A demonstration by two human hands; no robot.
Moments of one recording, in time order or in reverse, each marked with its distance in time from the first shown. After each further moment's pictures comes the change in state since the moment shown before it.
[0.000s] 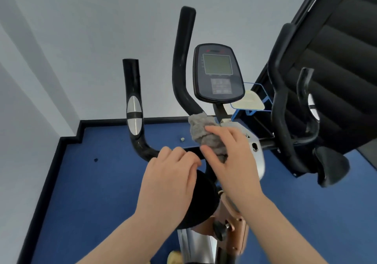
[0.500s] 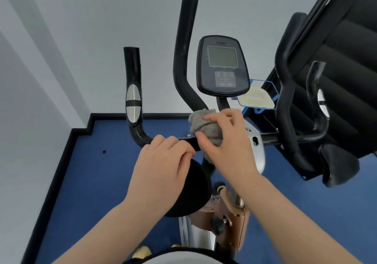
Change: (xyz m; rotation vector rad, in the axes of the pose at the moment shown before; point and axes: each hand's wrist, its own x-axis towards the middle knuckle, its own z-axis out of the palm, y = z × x) left_hand -0.002 0.003 0.001 0.009 0.028 -0.044; right_hand 0.018 0.010 0.004 0.045 0.016 -0.091
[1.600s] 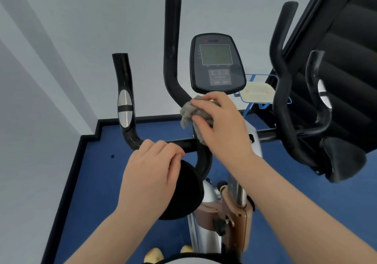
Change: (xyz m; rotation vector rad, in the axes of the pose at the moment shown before) left_hand -0.004 0.004 0.001 0.127 0.046 -0.015; right_hand 0.029 -0.002 -0.010 -0.006 -0.028 -0.066
